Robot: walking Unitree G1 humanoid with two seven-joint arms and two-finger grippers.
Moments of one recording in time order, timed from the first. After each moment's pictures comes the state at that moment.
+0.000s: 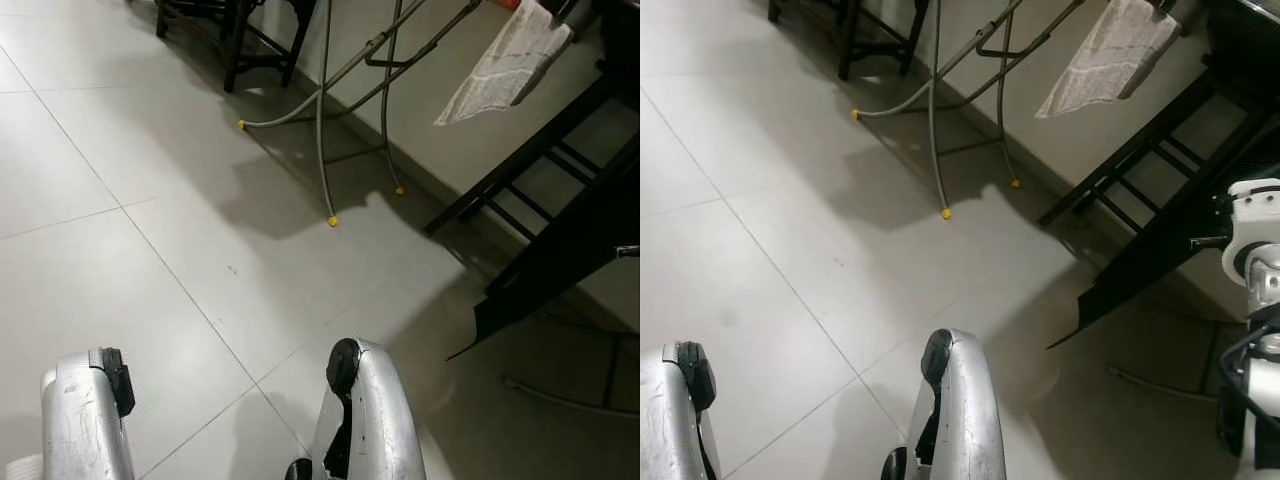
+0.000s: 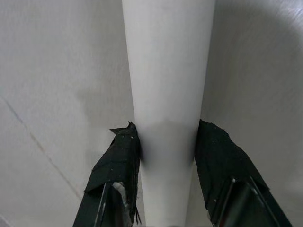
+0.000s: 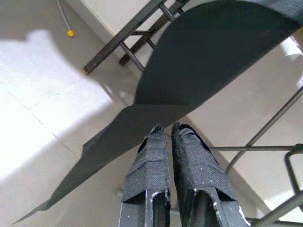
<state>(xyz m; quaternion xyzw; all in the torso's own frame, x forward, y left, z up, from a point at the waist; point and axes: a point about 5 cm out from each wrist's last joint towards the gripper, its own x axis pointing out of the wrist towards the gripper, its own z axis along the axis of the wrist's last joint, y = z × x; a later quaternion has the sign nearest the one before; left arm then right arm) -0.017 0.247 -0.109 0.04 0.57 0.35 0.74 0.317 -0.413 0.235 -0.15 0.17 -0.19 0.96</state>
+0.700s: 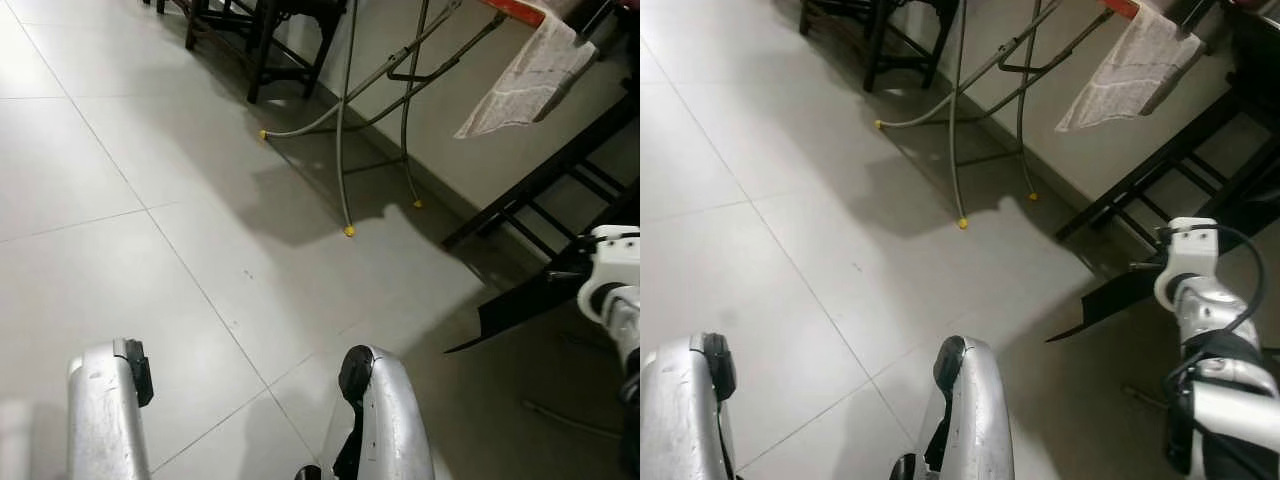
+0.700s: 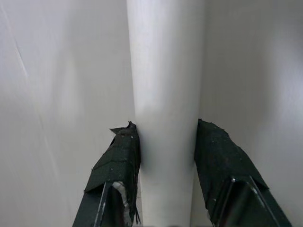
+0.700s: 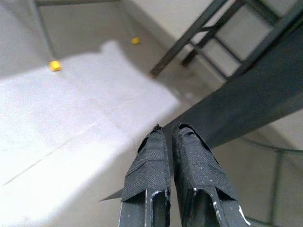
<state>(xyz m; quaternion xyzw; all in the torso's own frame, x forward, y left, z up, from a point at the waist) 0.064 0.283 -0.084 0.11 0.42 0.40 0.80 0.333 -0.364 0.161 -0.04 0.17 -0.14 0.97</state>
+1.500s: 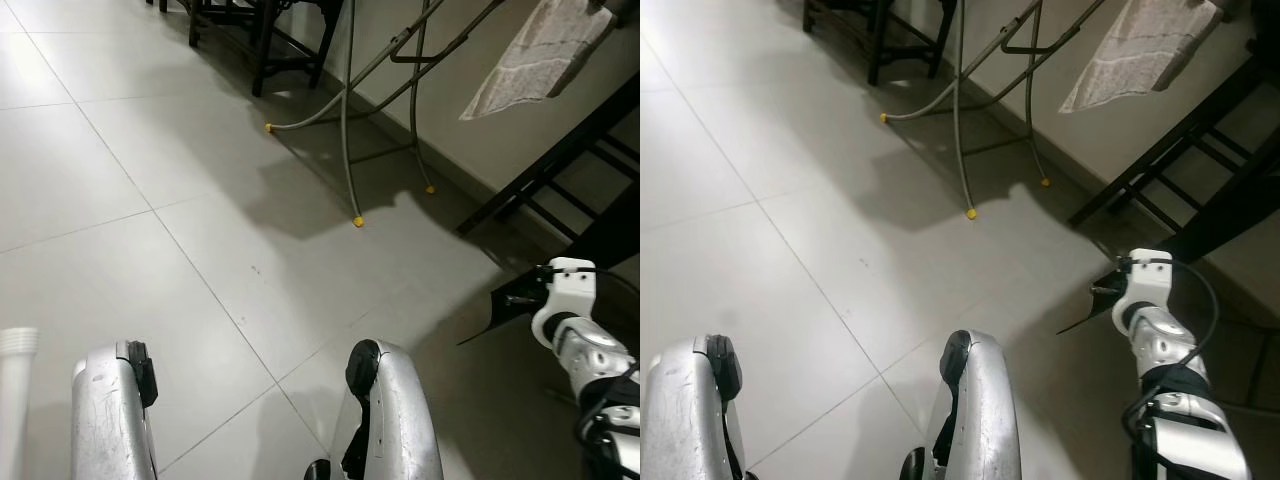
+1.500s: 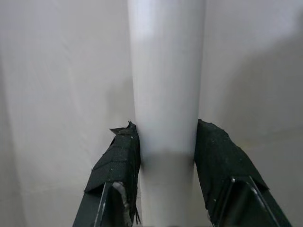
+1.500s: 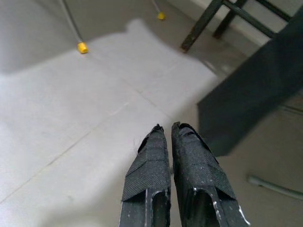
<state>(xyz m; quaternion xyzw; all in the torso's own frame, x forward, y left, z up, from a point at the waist) 0.100 0.318 -0.055 0.17 0.34 0.40 0.83 0.331 -0.329 0.120 0.01 0.17 -0.11 0.98</state>
